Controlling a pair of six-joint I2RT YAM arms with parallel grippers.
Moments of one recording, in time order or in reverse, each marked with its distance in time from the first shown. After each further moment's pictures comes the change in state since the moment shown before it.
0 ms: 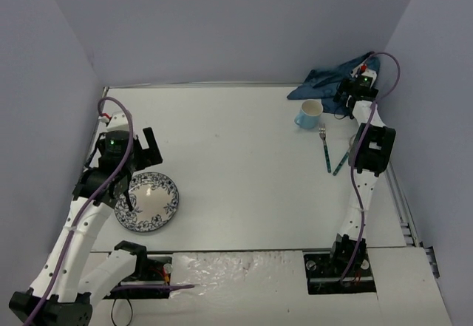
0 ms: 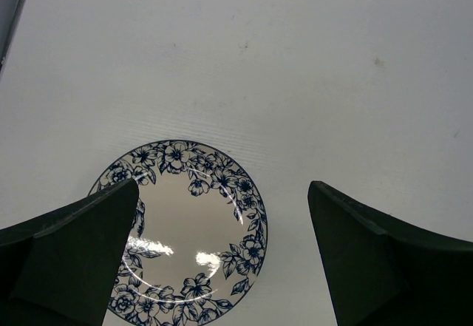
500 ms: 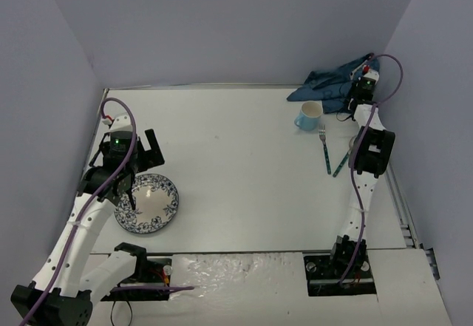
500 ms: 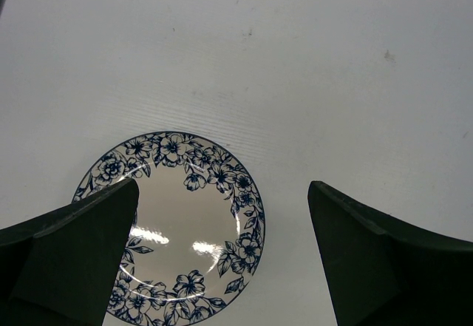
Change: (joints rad) left arm 0.000 0.050 -0.012 0.003 -0.008 -0.045; right arm -0.015 0.093 0.093 0.089 -0.049 -0.012
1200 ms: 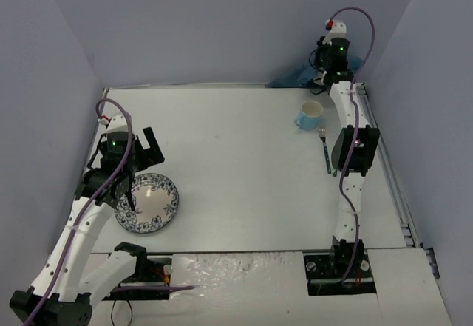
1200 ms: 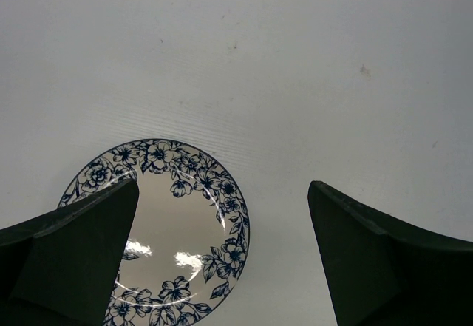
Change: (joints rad) left arm 0.000 -0.034 -0.004 0.025 0.015 -0.027; right arm 0.266 -0.201 0.170 0.011 -0.088 -0.126
